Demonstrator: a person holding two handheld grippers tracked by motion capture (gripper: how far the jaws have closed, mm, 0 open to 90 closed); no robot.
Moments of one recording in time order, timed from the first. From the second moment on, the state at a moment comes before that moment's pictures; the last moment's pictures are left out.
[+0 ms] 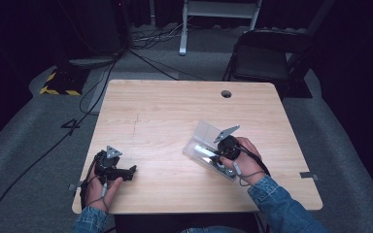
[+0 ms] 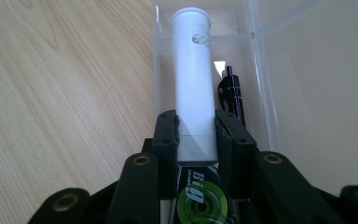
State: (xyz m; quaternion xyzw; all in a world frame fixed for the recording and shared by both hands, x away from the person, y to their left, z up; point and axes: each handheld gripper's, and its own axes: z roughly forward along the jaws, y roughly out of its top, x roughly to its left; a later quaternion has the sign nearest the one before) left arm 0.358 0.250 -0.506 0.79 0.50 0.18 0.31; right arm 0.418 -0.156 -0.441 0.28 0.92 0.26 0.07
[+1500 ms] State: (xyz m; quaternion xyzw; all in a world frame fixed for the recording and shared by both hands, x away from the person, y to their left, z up) left arm 0.358 0.251 -0.506 0.79 0.50 0.18 0.31; right arm 0.427 -0.159 -0.460 0.30 0.91 0.26 0.09
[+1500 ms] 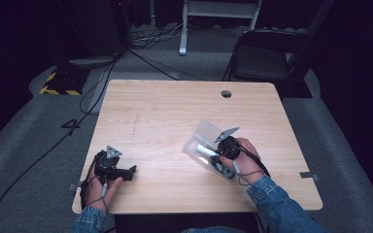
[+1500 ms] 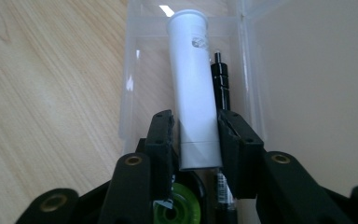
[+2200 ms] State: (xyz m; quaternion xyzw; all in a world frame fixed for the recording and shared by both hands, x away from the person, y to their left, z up) left arm 0.358 0.251 -0.506 0.79 0.50 0.18 0.31; right arm 0.428 -0.161 -0.459 0.31 0.91 0.26 0.10
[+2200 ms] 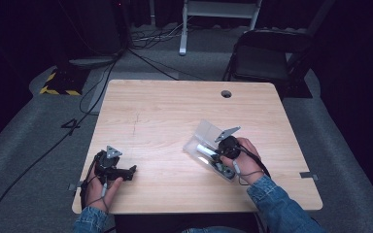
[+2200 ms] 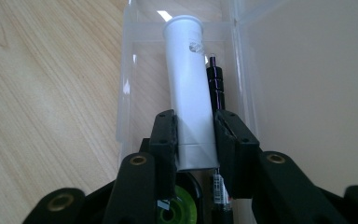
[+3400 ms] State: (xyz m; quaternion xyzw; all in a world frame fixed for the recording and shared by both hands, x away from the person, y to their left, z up) left arm 0.358 0.251 -0.506 0.79 0.50 0.18 0.31; right arm 0.419 -0.176 -0.431 0.32 0.89 0.31 0.13
